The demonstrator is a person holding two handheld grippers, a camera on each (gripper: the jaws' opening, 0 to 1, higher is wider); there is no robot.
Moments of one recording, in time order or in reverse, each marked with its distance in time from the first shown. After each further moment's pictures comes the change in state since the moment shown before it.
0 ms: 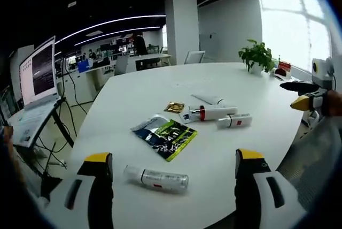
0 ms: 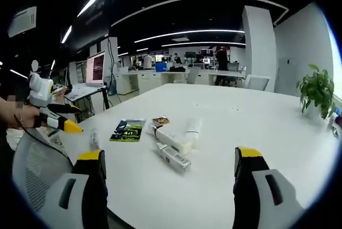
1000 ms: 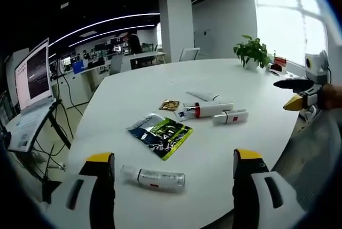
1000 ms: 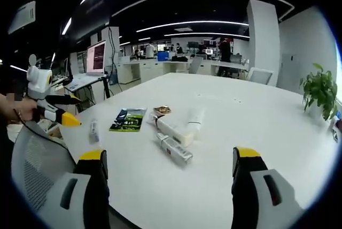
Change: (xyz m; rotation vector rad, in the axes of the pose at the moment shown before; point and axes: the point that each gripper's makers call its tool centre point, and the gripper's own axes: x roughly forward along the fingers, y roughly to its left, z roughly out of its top) left arm 0.002 -0.008 -0.003 0.034 0.026 -0.039; right arm 0.008 0.004 -0.012 -0.003 0.090 0.030
